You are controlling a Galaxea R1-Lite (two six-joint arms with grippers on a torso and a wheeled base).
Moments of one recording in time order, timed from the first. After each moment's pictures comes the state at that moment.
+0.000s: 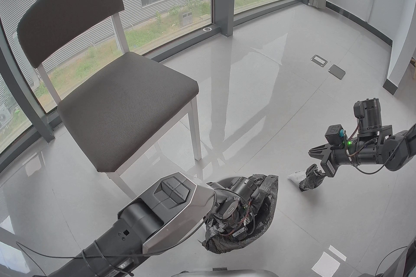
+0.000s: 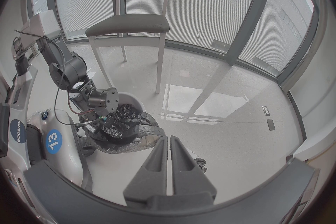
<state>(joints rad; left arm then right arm) -0.78 2.86 -2.00 0.37 0.00 0.32 0.17 1.81 -0.79 -0.36 0.26 -0.64</state>
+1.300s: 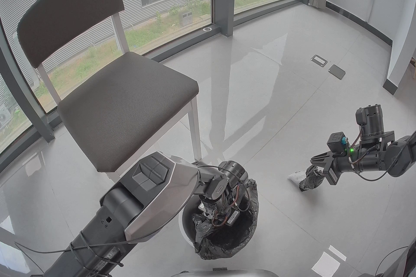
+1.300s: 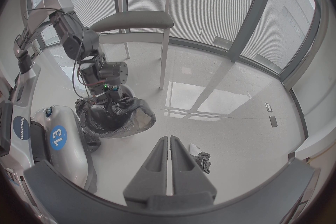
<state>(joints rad) -0.71 2.75 -2.00 0.54 -0.02 -0.03 0.17 1.78 -0.73 -0.36 0.26 -0.65</state>
